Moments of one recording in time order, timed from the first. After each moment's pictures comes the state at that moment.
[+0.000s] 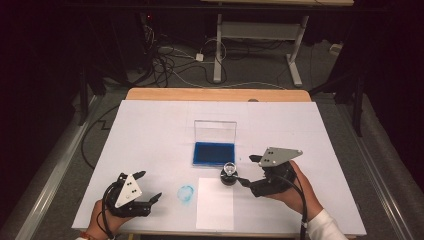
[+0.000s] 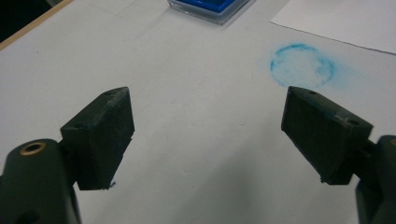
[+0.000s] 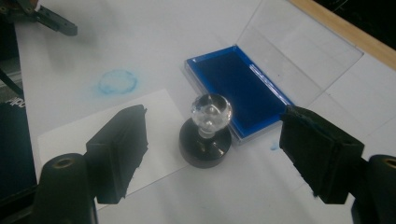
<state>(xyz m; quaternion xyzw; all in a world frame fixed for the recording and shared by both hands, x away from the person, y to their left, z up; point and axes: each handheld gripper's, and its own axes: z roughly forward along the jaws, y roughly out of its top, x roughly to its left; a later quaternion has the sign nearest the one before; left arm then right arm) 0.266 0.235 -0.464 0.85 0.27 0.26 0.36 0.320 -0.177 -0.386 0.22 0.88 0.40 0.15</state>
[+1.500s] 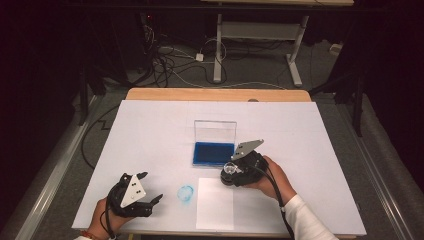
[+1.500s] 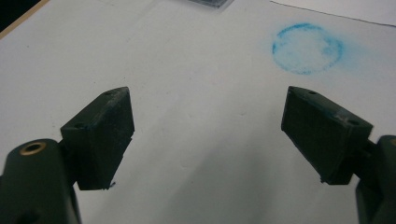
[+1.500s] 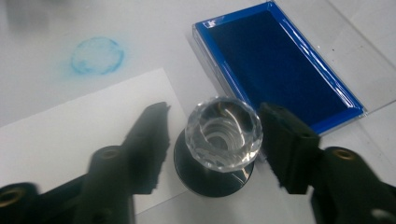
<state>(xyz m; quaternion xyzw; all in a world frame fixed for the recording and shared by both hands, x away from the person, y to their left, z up) 0.270 0.230 -0.471 0.87 0.26 0.26 0.34 0.367 -0.130 -0.423 0.20 0.92 0.34 0.10</state>
